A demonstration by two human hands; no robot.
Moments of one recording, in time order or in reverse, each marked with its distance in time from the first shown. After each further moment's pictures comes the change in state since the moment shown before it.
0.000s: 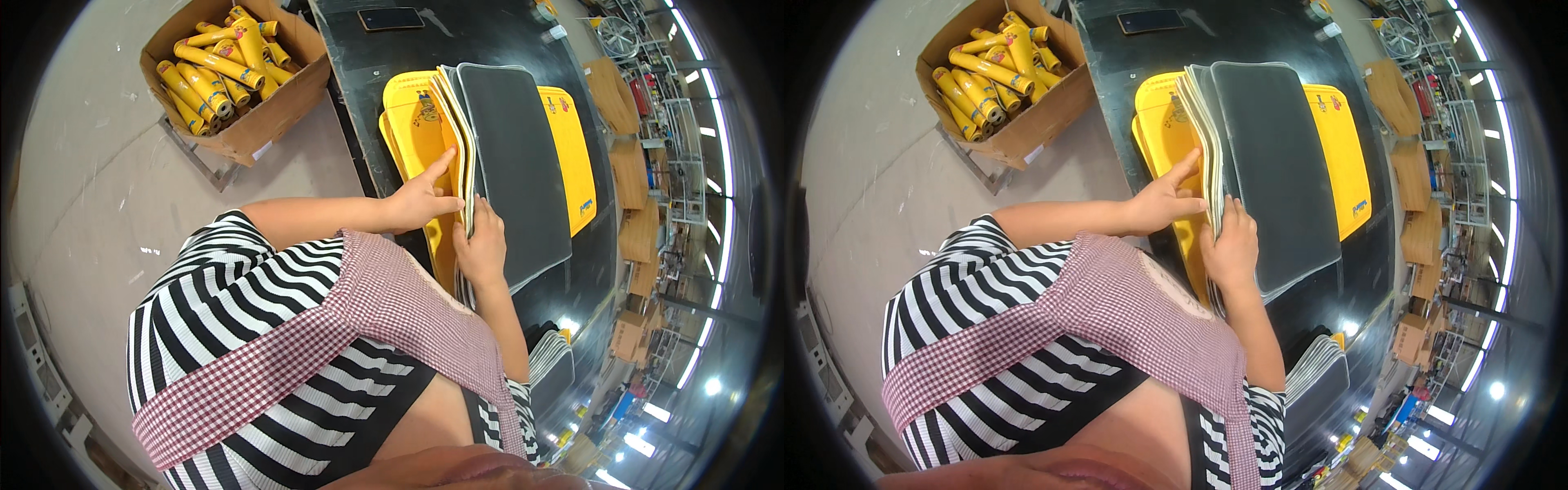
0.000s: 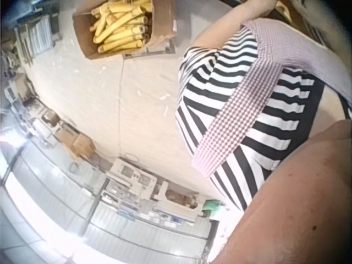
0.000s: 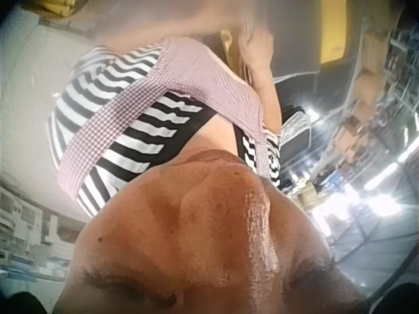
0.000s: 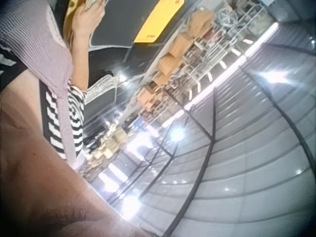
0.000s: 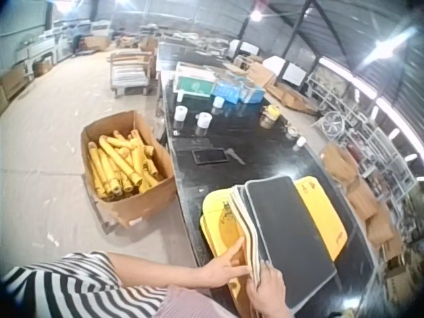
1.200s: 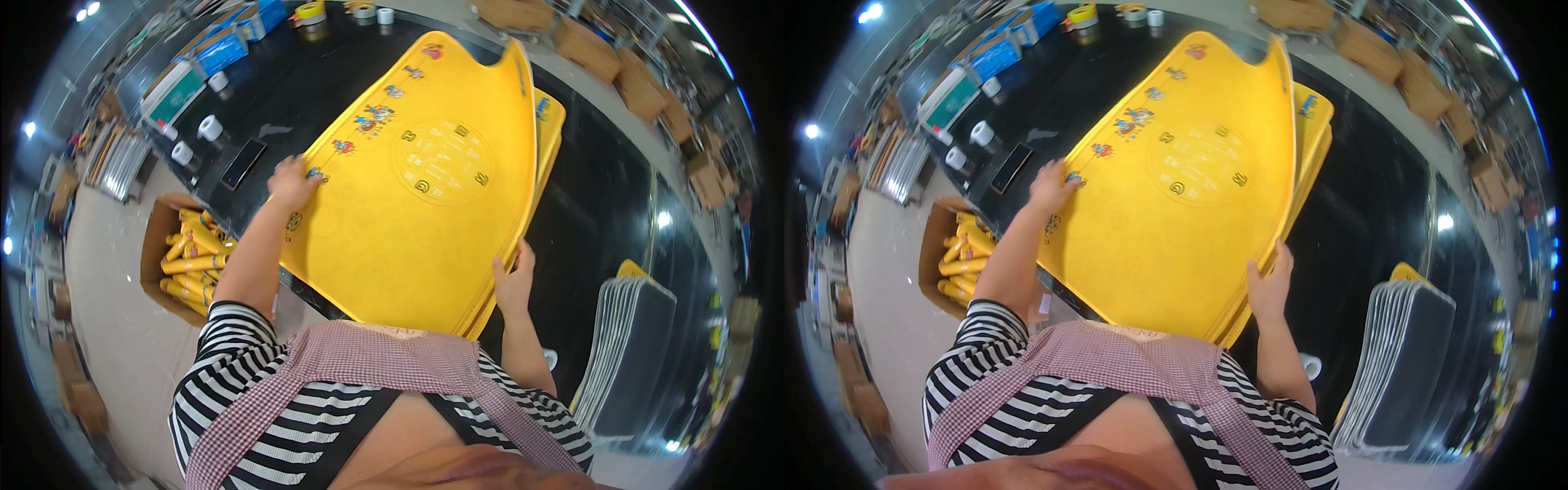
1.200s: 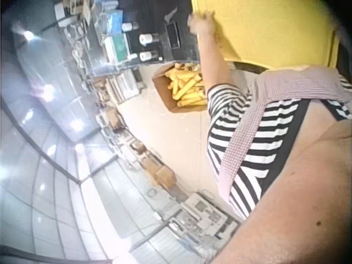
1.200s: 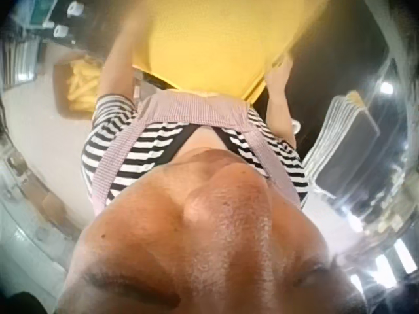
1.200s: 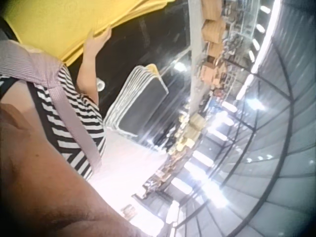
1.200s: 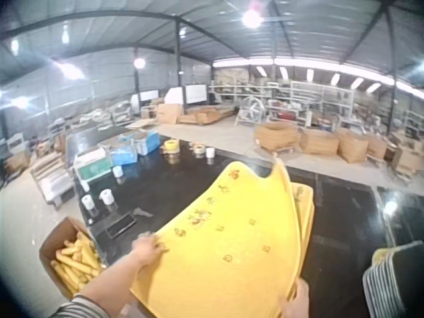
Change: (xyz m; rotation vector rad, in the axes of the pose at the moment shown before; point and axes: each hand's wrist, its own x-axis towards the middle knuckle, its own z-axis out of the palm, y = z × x) left_hand 0.241 0.047 -0.082 1.752 0.270 -0.021; right_hand -0.084 0.210 0.066 0.636 0.702 0.628
